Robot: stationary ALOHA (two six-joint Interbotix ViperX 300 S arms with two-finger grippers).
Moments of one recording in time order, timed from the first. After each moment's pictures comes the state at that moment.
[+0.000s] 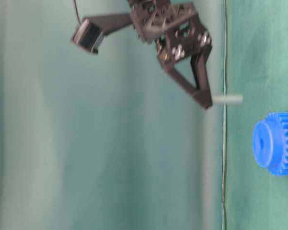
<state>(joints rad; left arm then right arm) 0.00 -0.96 1.18 0.01 -0.24 -0.01 -0.20 0.01 0.81 0.01 -0.42 -0.01</state>
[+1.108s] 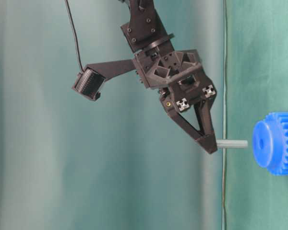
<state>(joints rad) 0.00 -0.96 1.18 0.01 -0.24 -0.01 -0.16 0.15 0.63 0.01 -0.38 -0.01</state>
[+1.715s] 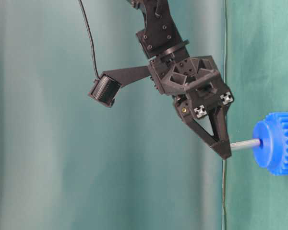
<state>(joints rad) 0.00 -0.96 1.18 0.01 -0.24 -0.01 -0.16 0.22 0.62 0.01 -0.42 -0.01</state>
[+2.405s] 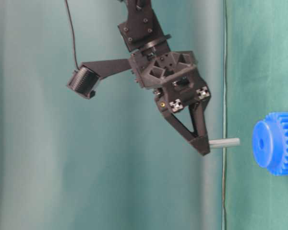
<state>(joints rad) 0.00 -0.96 1.18 0.01 -0.24 -0.01 -0.16 0.14 0.63 0.01 -0.40 -0.02</state>
